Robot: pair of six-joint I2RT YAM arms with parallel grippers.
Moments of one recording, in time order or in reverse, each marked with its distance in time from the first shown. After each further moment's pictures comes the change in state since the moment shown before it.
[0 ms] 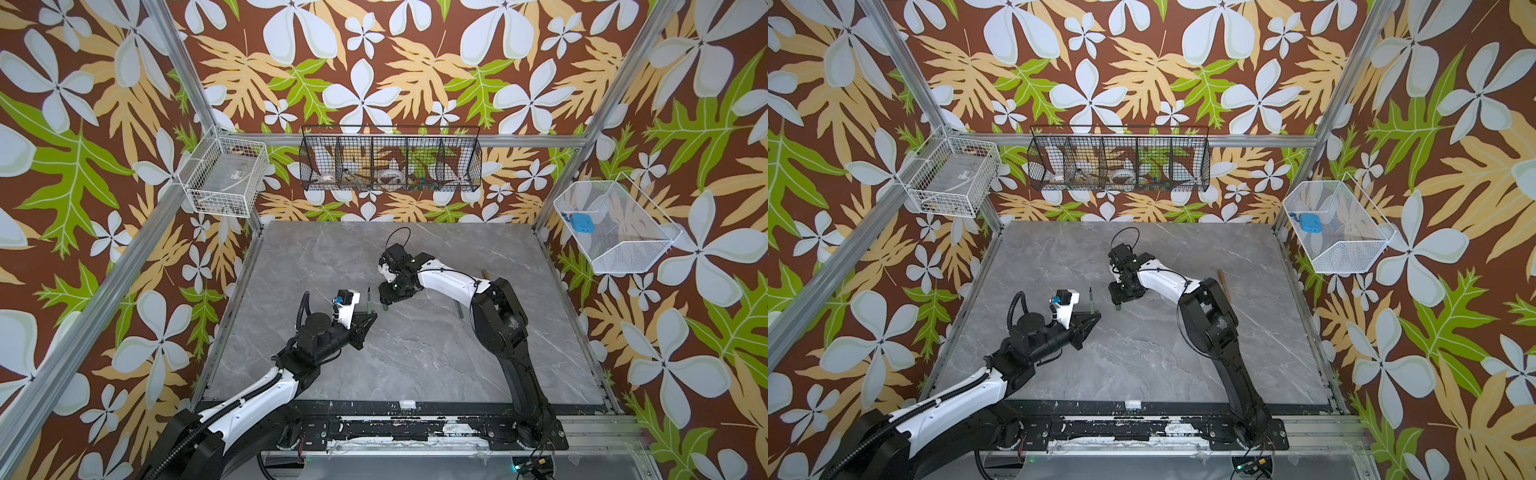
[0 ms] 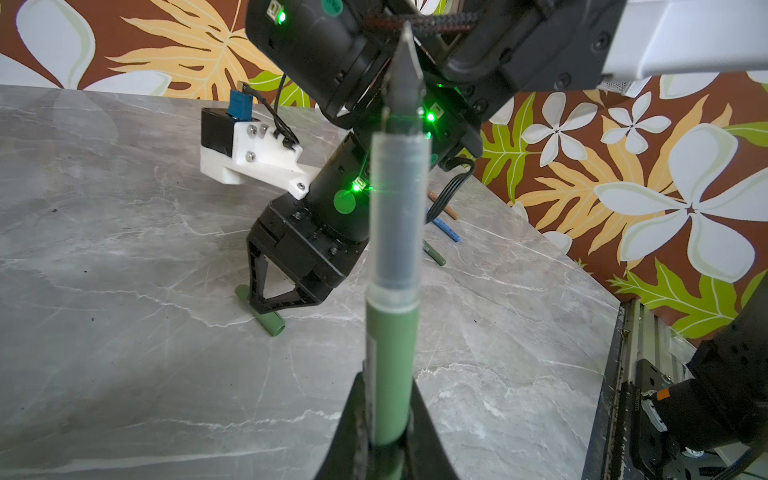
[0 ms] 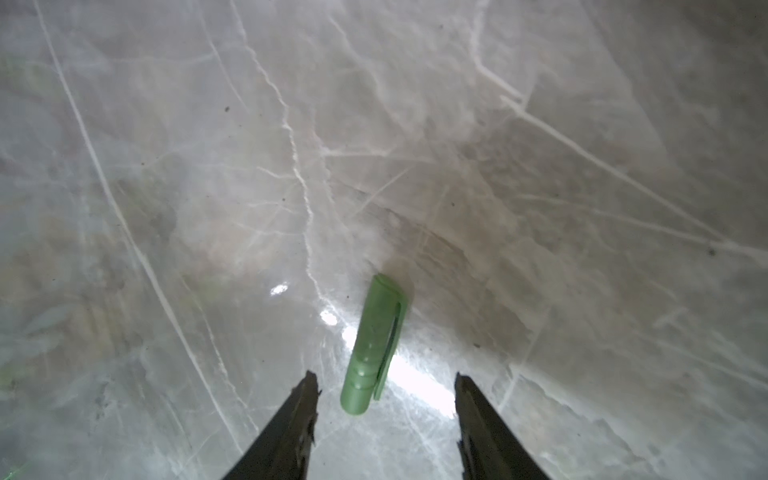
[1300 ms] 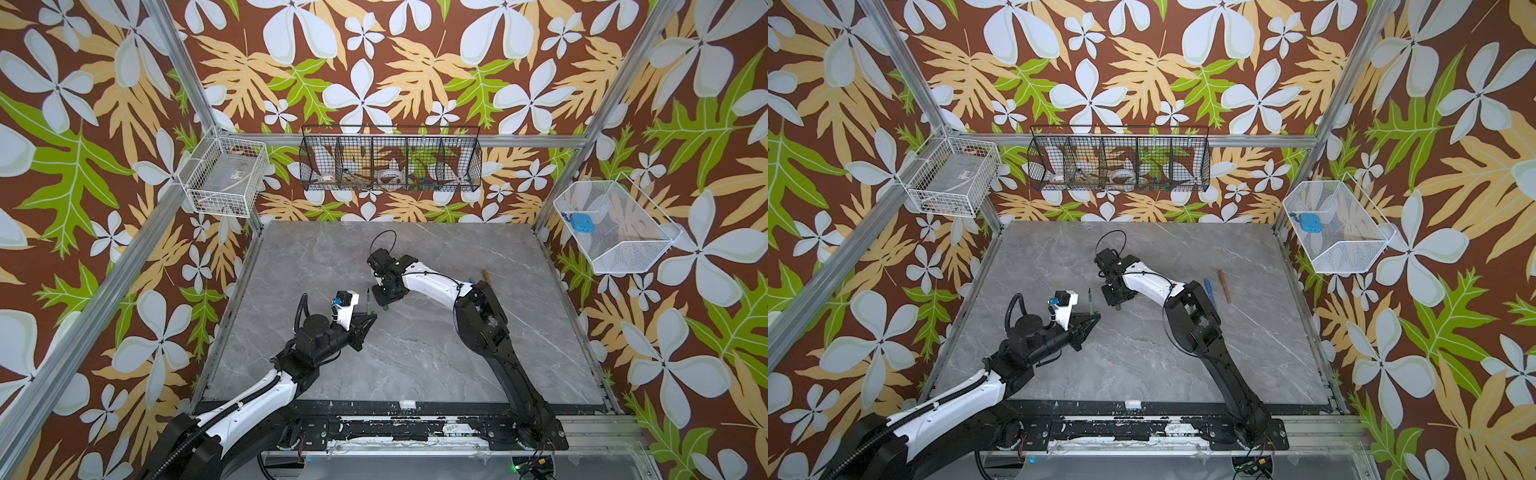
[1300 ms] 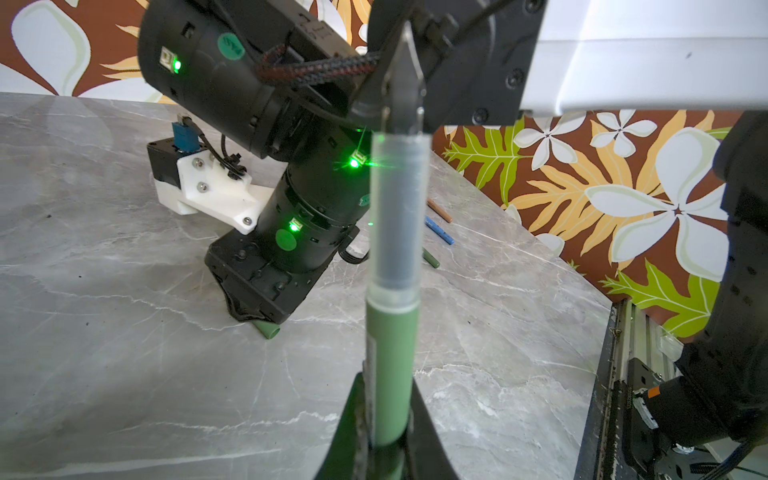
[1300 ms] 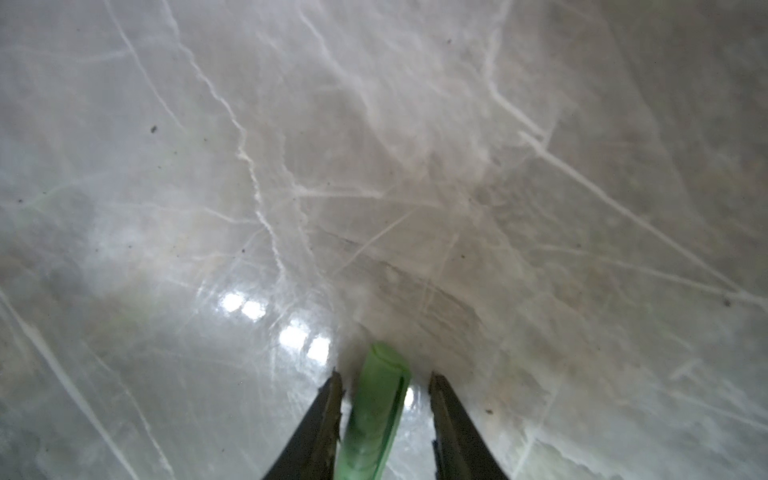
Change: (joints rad) left arm 0.000 -0.031 -0.015 0.010 0.003 -0.004; right arm 0.058 0.152 0.193 -0.105 0.168 0.009
